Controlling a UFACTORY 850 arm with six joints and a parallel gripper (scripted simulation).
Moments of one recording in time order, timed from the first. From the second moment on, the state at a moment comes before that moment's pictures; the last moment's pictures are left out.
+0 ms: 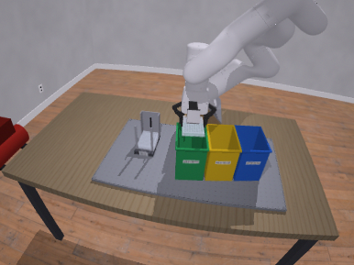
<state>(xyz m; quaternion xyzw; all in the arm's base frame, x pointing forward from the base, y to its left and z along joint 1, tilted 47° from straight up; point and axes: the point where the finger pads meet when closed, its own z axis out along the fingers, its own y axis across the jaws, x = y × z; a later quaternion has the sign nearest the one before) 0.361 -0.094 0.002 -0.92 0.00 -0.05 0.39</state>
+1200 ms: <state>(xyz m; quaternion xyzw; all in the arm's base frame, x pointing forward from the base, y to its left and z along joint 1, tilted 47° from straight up) 0.362 -0.081 -0.011 -0.92 0.00 -0.05 0.39</state>
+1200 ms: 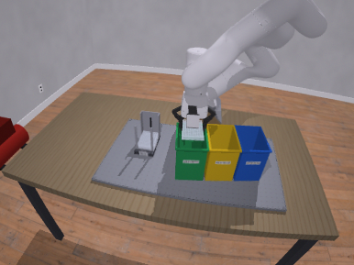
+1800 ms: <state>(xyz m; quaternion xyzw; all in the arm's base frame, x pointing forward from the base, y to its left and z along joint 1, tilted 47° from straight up) 0.362 -0.079 -0.013 -0.92 0.00 -0.05 0.39</state>
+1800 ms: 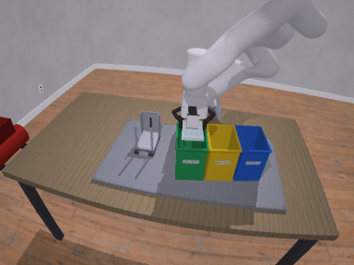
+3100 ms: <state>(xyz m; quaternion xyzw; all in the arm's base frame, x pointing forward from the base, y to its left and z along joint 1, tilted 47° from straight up) 0.363 -0.075 -0.017 -0.92 0.00 -0.05 0.39</state>
